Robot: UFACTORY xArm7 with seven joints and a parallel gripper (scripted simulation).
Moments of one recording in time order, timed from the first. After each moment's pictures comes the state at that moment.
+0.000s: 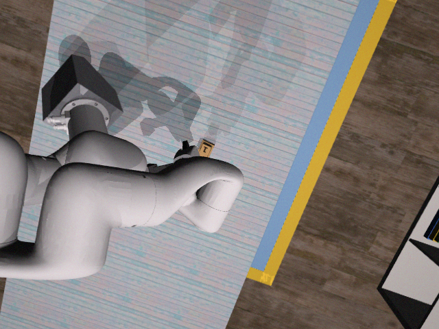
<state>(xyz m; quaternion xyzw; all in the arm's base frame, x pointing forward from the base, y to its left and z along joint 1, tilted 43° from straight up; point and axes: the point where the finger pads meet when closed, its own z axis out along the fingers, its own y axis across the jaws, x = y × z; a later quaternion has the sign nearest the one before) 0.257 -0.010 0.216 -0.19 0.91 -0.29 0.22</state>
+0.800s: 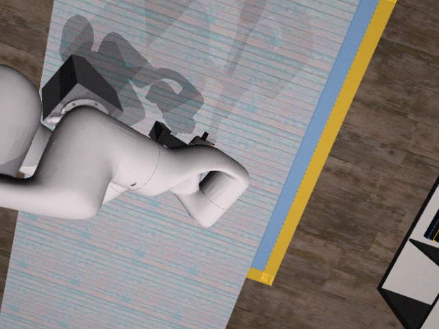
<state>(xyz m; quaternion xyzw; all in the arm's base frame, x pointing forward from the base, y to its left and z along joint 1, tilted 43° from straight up) 0.261 0.019 0.210 0.17 0.92 -0.19 0.31</state>
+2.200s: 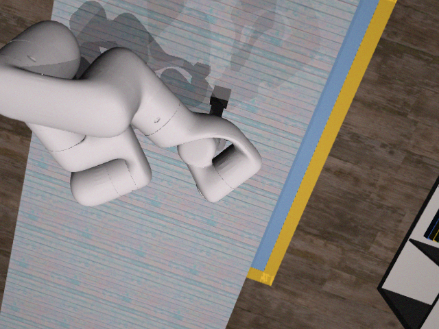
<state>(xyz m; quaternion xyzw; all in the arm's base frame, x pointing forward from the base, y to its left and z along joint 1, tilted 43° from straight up) 0.305 0.065 0.179 0.68 0.64 0.06 0.36</state>
